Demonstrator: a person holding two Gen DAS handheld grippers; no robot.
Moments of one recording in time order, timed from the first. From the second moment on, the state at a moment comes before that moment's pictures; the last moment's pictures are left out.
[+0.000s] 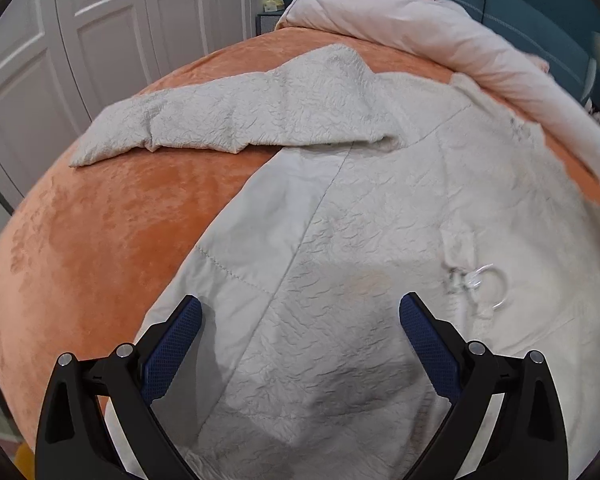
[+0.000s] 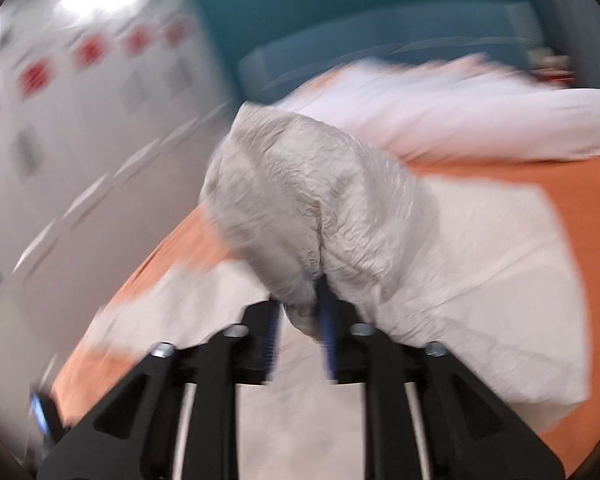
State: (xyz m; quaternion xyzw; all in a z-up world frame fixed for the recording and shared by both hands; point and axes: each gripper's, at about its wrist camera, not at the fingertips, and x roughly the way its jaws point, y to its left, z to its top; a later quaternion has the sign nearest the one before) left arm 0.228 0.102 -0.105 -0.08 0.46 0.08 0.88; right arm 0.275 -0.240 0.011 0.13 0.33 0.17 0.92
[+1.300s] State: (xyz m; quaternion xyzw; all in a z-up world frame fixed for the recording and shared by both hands) left arm 0.410 -0.002 -0.146 -0.10 0.46 -0.06 0.88; right arm 0.276 -0.352 -0.061 0.20 0.34 -0.08 0.92
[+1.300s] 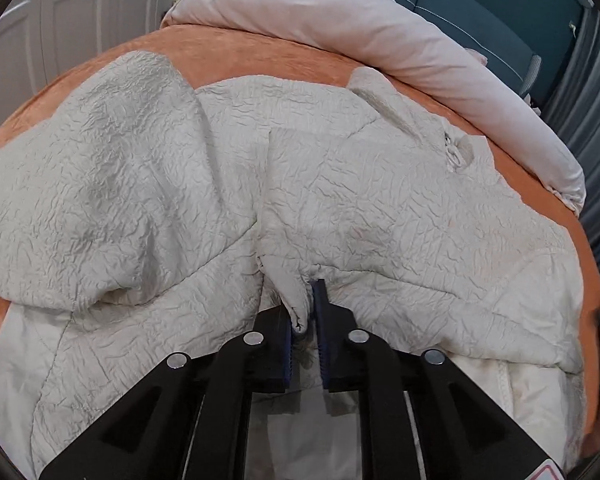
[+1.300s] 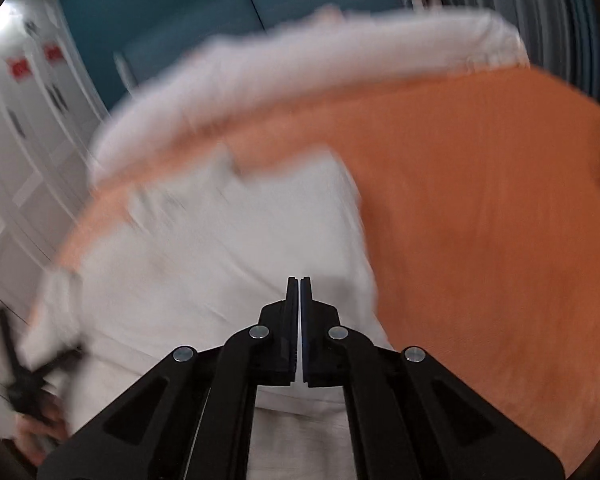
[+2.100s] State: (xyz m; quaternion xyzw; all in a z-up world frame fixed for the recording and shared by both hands) left arm 0.180 0.218 -0.121 -0.26 0.52 0.00 0.81; right arm 0.020 -0.350 -0.077 0.21 0.51 -0.08 0.83
